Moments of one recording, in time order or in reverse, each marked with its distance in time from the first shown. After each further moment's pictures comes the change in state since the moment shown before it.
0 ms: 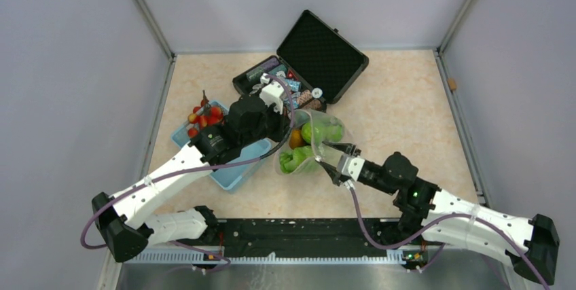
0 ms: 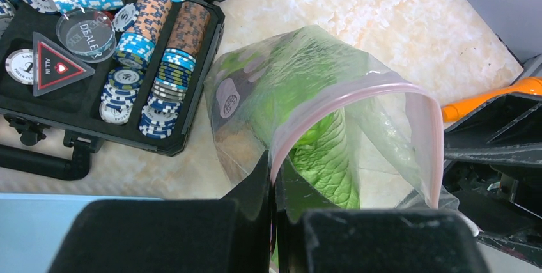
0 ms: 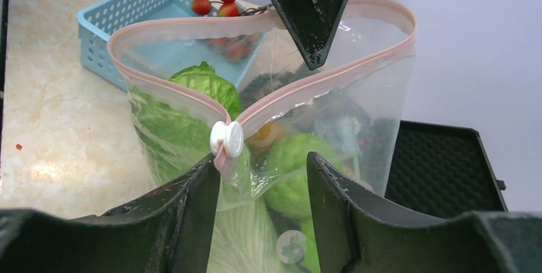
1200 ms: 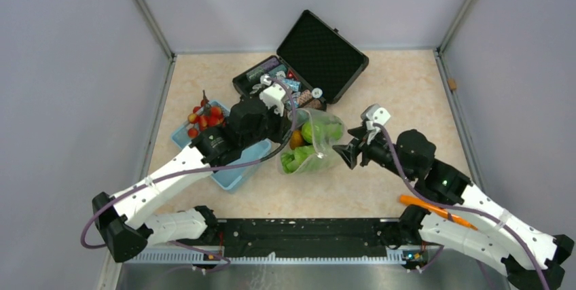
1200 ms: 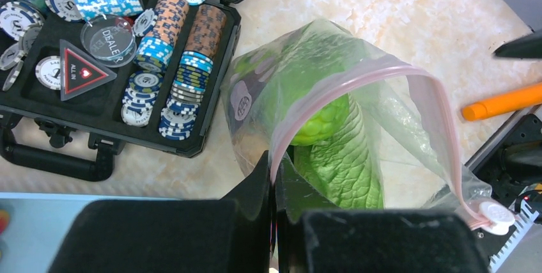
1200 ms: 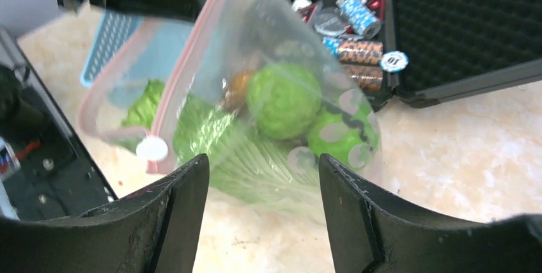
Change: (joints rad) left arm -0.005 -0.005 -0.027 0.024 -0.035 0.061; right arm -0.148 -0.001 0.389 -0.610 0.178 0.631
